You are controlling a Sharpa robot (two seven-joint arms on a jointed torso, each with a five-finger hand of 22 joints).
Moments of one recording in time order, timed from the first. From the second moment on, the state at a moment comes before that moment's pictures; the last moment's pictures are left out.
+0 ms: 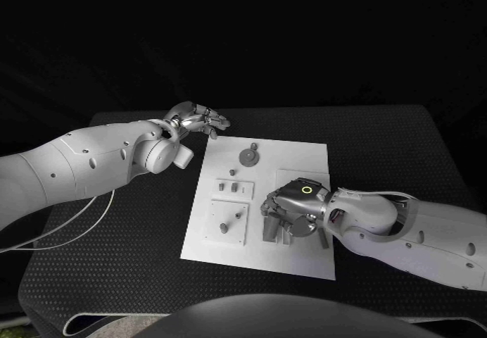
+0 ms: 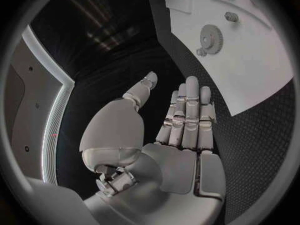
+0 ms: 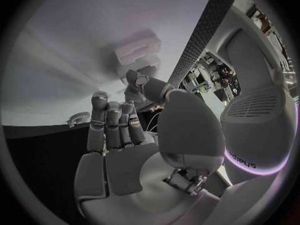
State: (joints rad) left arm 1.25 -0.74 -0.12 1.18 -0.35 -0.22 0.19; left_hand 1.04 -0.12 0.45 -0.25 0.06 0.83 0.19 0.29 0.48 1.15 0.13 0.07 0.13 1.04 0.02 0.79 0.53 0.01 0.77 -0.07 0.56 1.31; right arm 1.15 -0.74 -0.25 1.61 -1.83 -0.30 0.04; right_hand 1.22 -0.29 0.87 -0.29 0.05 0.82 0.08 0.25 0.54 0.81 0.01 1.32 1.02 0.92 -0.07 1.42 1.01 0.25 1.02 0.00 1.03 1.31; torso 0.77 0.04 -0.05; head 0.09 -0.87
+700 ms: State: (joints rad) left arm 1.25 -0.74 -0.12 1.18 -0.35 -0.22 0.19; left_hand 1.04 -0.12 0.45 -0.25 0.06 0.82 0.19 0.29 0.48 1.15 0.13 0.07 0.13 1.04 0.02 0.79 0.53 0.01 0.77 -0.07 0.56 1.31; right arm 1.17 -0.76 -0.25 1.64 -1.81 -0.33 0.05; right_hand 1.23 -0.30 0.83 -0.29 0.05 0.76 0.05 0.25 0.53 0.79 0.02 1.33 1.01 0.91 -0.06 1.42 1.00 0.25 1.00 0.01 1.02 1.31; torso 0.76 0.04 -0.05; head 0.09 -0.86
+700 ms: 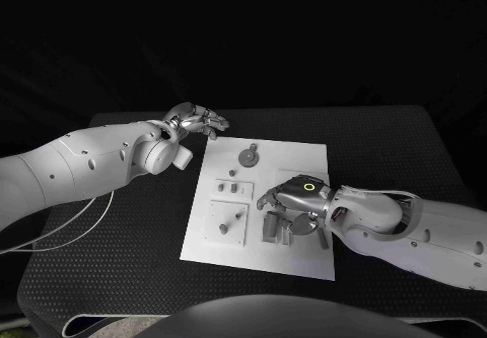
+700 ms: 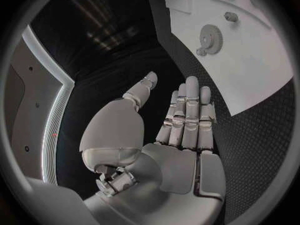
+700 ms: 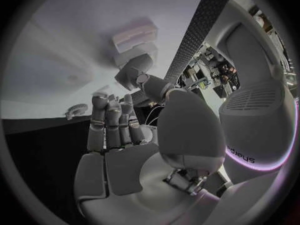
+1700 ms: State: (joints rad) left arm 1.25 -0.74 -0.12 1.18 -0.35 -0.22 0.19; left_hand 1.04 -0.12 0.45 -0.25 0.06 0.82 0.19 0.29 0.48 1.15 0.13 0.07 0.13 1.04 0.02 0.78 0.53 0.01 0.77 -0.07 0.56 1.31; right arm 1.16 -0.73 -0.25 1.62 -1.85 -0.23 0.05; right_hand 1.24 -0.29 0.84 -0.28 0.05 0.90 0.08 0.33 0.55 0.79 0.02 1.35 1.01 0.91 -0.06 1.44 1.00 0.25 1.00 0.01 1.03 1.31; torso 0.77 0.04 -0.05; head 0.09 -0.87
